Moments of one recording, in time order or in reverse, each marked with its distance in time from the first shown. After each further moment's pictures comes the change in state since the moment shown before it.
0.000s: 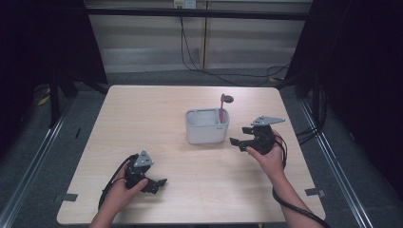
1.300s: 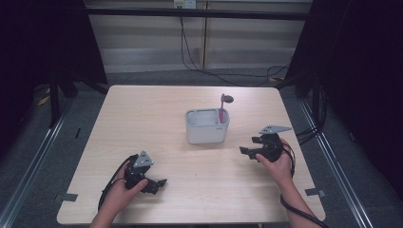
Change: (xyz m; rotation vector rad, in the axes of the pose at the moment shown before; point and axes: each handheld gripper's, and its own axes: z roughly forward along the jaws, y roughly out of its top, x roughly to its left) left arm -0.001 -0.001 0.000 -0.004 0.003 -0.003; right arm -0.026 -0.042 -0.003 0.084 -0.027 0.041
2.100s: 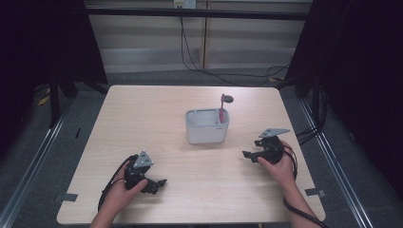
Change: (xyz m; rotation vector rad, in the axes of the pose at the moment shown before) left arm 0.000 0.000 0.000 0.000 0.002 -0.004; right arm -0.006 -0.012 0.004 0.088 -0.033 -0.040
